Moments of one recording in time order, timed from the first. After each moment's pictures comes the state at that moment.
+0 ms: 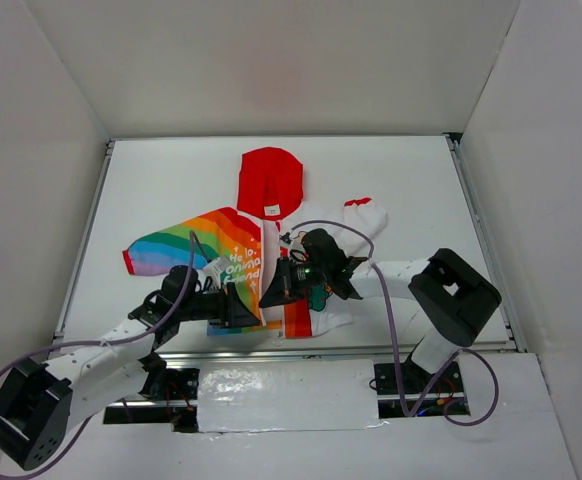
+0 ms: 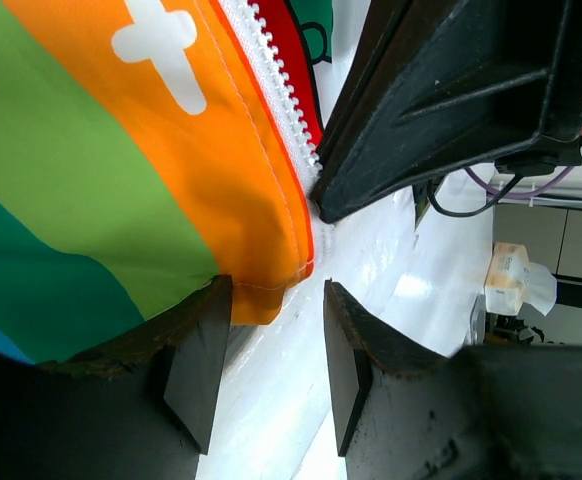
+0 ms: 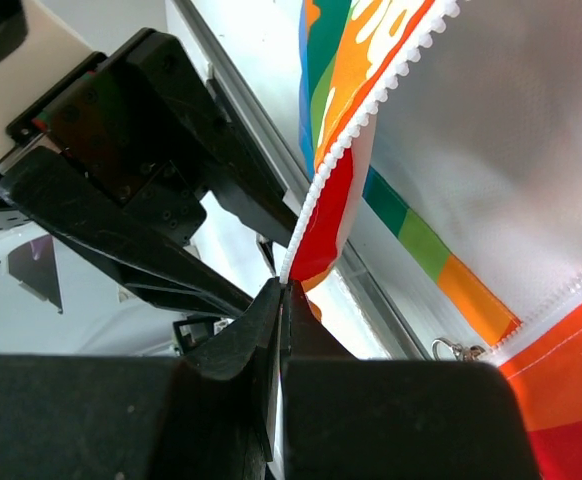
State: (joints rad) left arm -0.51 0.89 0.21 0.10 0.65 -0.75; right arm 0.79 1.62 0.71 0.33 -0.70 0.99
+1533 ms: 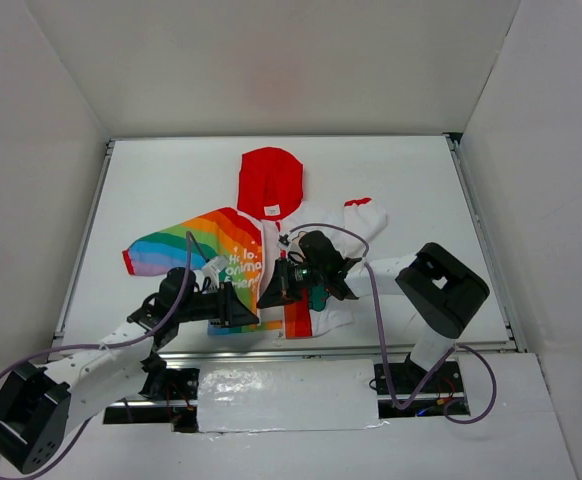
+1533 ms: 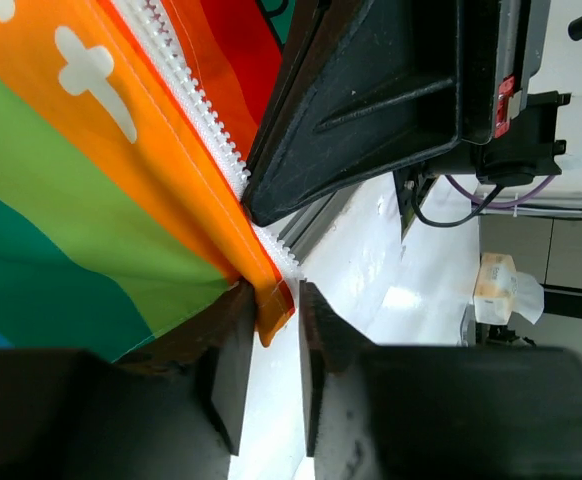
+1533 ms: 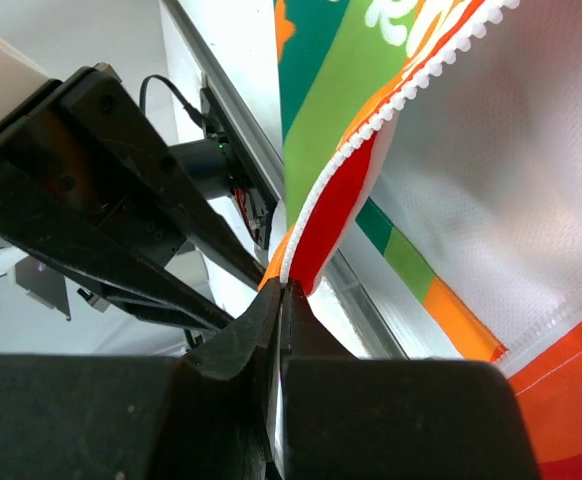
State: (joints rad) left arm -0.51 0.88 0.19 0.17 0.64 -0.79; right arm 0.79 1.69 0.71 0.41 -0.70 1.03
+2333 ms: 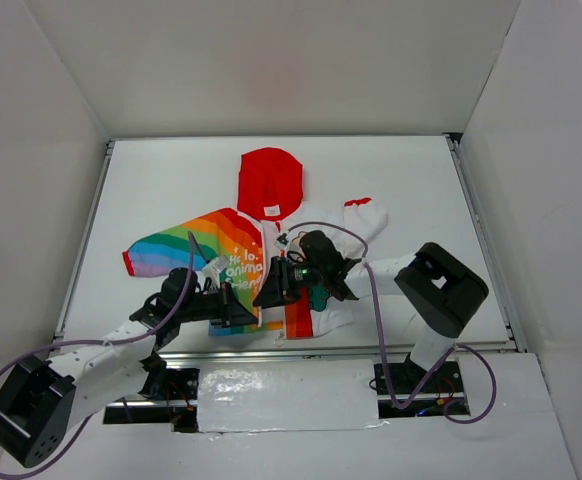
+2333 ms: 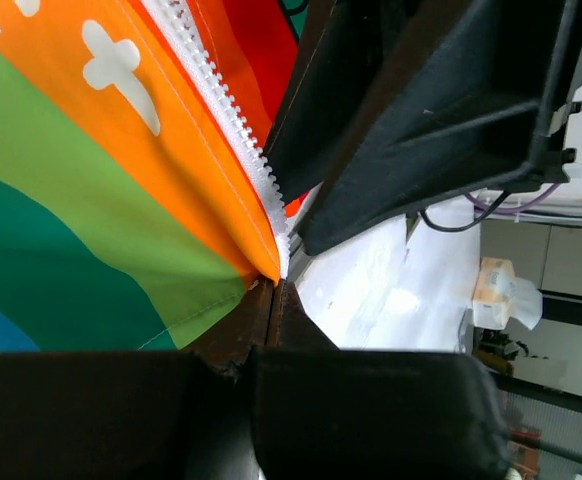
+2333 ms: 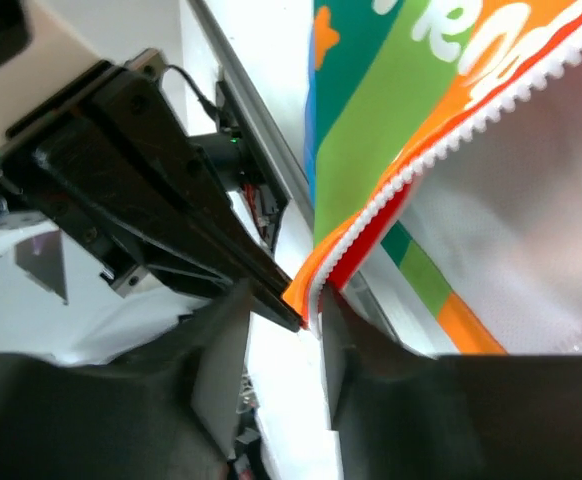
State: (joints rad) left arm -0.51 0.91 0.19 0.19 0.63 -0.80; right arm 0.79 1.70 0.70 0.45 -0.73 1.01
